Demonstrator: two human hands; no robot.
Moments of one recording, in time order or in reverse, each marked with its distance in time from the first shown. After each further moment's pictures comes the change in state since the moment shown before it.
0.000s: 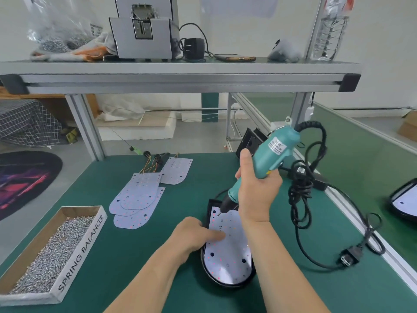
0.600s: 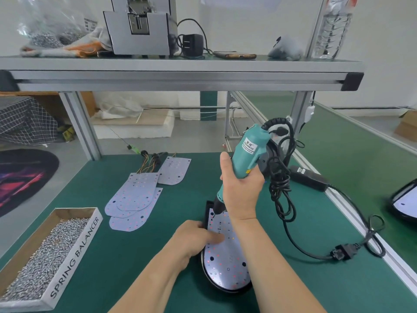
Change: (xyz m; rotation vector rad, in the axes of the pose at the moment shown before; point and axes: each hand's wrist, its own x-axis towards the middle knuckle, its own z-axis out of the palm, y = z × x) left_hand 0.009 -0.005 0.006 -0.216 -0.117 0.017; right_hand 0.002 0.031 0.013 -0.168 -0.124 -0.064
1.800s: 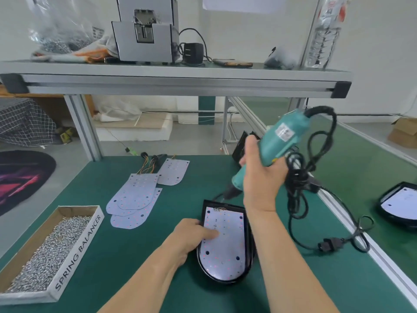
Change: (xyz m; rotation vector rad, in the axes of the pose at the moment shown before) left_hand -0.003 -0.004 0.001 -0.098 0.050 0.031; right_hand 0.019 -0.046 -0.024 0.142 0.109 0.033
